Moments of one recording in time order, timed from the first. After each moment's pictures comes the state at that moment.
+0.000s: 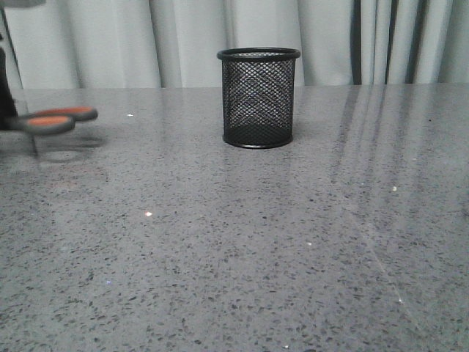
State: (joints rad) left arm -0.04 1.77 -1.52 -0.26 1.22 1.43; right arm 0.24 0.40 -0.55 0.04 0.40 0.08
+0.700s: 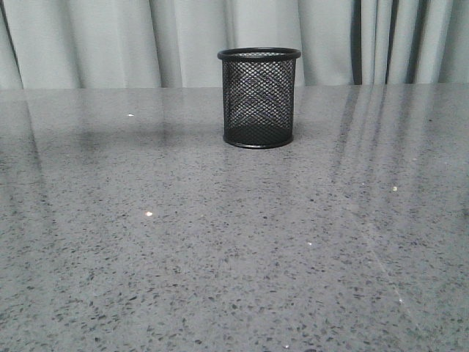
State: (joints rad) left arm -0.24 1.64 -1.77 -0.39 1.25 1.41; right arm 0.44 0.47 -0.66 0.33 0.41 0.01
